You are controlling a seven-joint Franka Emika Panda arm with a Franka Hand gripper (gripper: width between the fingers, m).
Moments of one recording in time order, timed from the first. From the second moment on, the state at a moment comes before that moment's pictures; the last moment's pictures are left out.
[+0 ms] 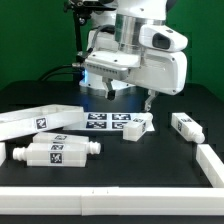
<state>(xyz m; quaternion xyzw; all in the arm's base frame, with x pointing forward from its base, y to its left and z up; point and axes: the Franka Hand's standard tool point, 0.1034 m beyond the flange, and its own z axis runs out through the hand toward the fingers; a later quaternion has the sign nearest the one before) 0.438 0.019 0.078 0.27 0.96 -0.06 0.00</state>
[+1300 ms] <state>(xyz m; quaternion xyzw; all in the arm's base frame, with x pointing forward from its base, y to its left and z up) 0.477 -0.028 0.079 0.80 0.59 -0.09 -0.02</state>
